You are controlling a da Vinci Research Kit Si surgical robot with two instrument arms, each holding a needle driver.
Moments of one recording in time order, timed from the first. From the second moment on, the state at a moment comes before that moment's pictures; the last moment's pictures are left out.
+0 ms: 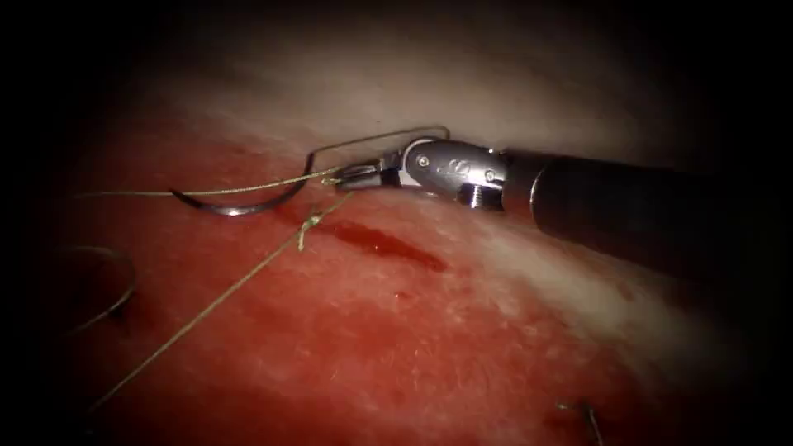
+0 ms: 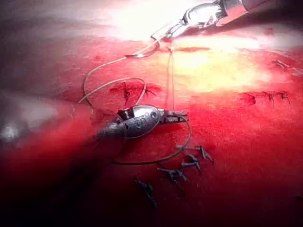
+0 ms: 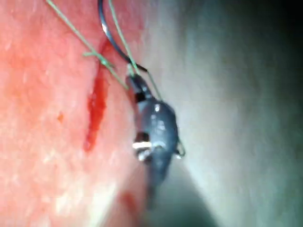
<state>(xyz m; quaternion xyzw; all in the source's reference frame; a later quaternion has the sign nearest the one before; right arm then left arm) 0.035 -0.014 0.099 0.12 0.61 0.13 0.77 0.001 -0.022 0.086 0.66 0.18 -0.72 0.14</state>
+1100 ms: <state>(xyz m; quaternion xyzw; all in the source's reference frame) 0.036 -0.018 0.088 0.12 0.64 0.28 0.70 -0.011 -0.007 0.083 0.70 0.09 -0.69 0.16</state>
